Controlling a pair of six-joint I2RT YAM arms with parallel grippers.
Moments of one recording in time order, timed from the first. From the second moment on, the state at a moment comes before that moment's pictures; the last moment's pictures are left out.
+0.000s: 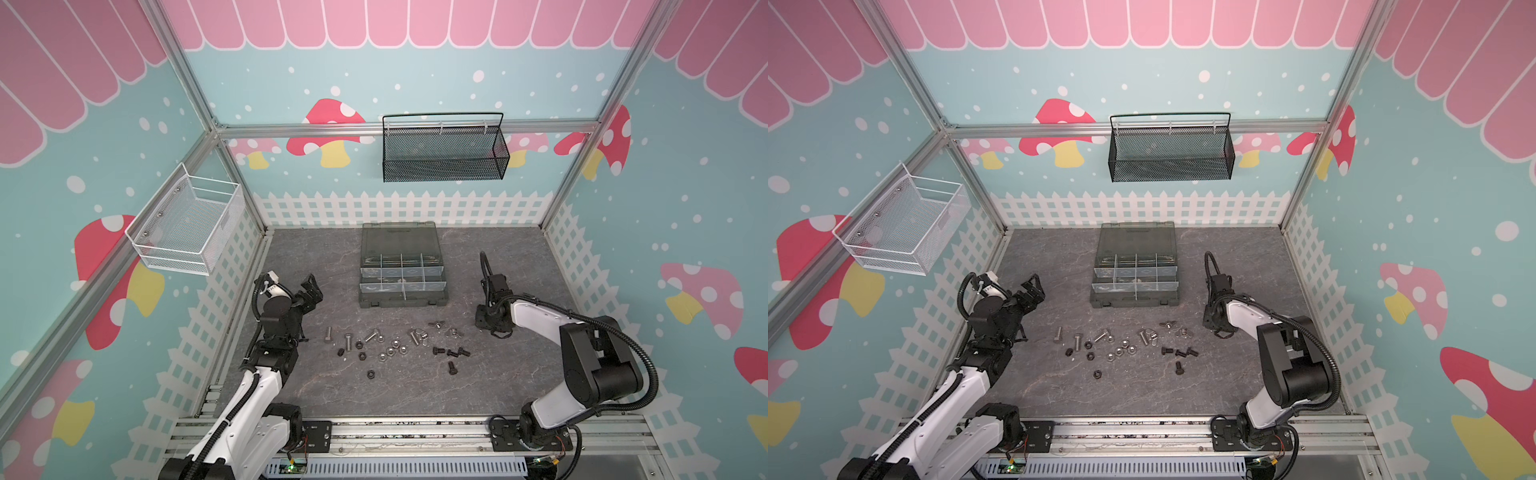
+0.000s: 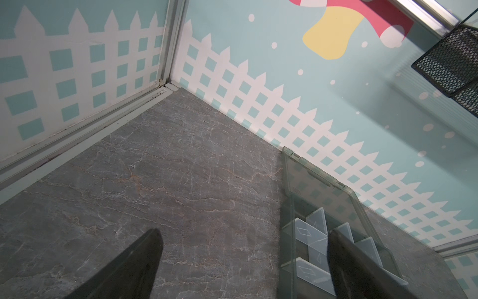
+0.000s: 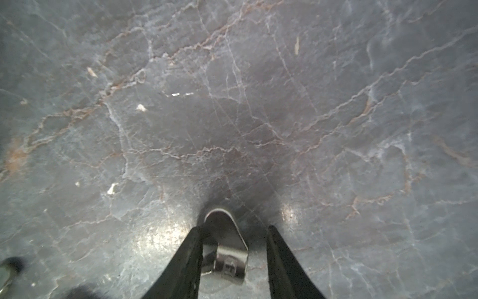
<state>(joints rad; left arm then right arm) -0.08 0.87 0.43 0.20 -0.21 -0.56 0.22 1.58 0.82 -0.48 0.12 0.41</state>
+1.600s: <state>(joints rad) -0.08 0.86 0.43 0.20 -0.21 -0.56 0.41 1.55 1.10 -0.38 -0.02 0.25</state>
